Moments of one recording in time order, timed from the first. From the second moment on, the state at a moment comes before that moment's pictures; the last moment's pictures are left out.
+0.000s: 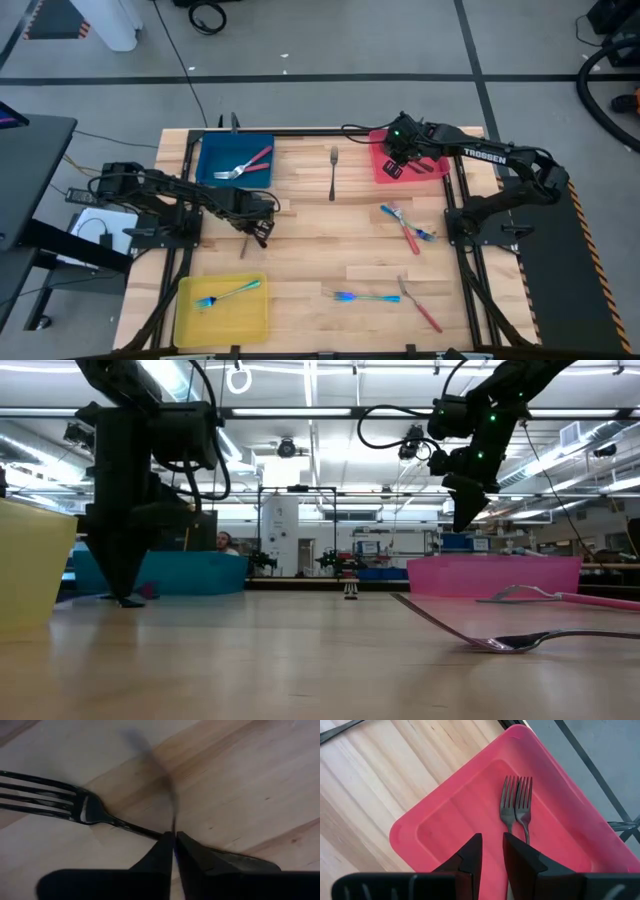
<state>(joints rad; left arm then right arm) 0.00 1.48 0.68 -0.69 -0.06 -1.09 -0.63 1.30 0.93 -0.71 0.21 -0.04</state>
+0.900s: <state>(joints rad) -0.02 1.13 0.67 -0.74 0.12 -0.80 -0.63 1.30 0.93 -0.70 0.21 -0.04</state>
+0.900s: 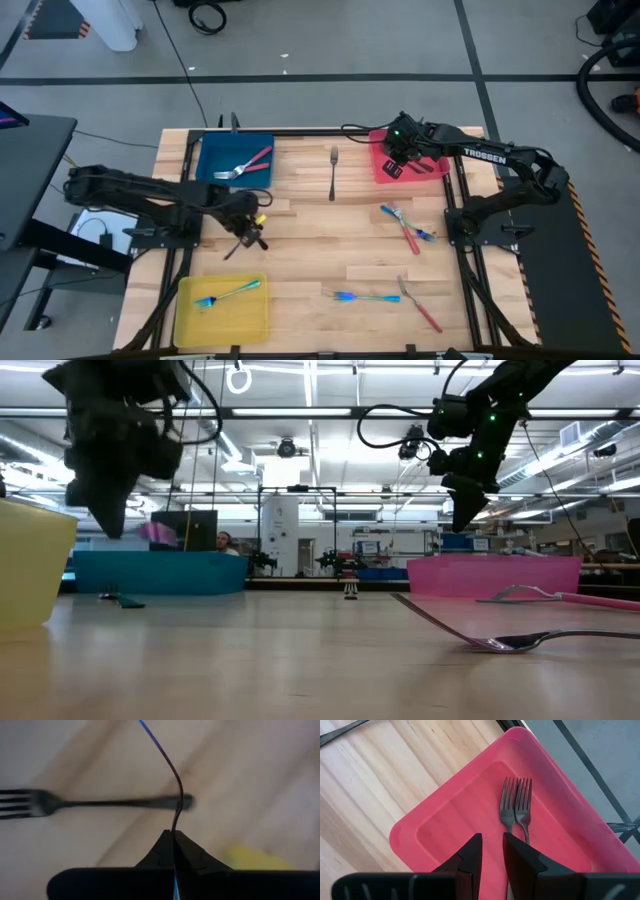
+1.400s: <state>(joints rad) -0.30 0.89 0.67 -0.68 0.24 -0.70 -0.63 1.30 0.93 -0.67 0.21 0.03</state>
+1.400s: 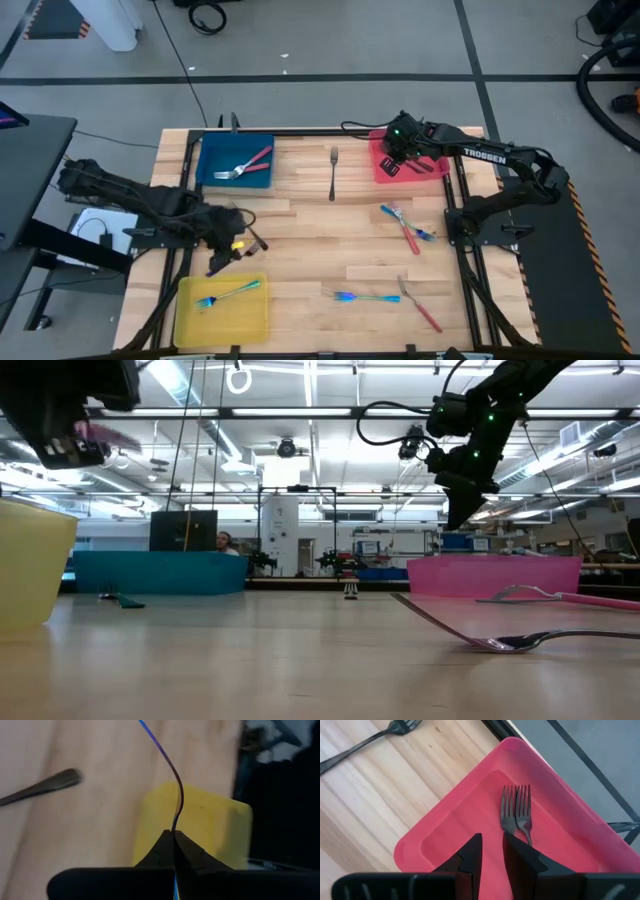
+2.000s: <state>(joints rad) -0.66 1.06 0.68 -0.63 0.11 -0.90 -0.63 1.30 0.93 -0.67 0.21 0.05</state>
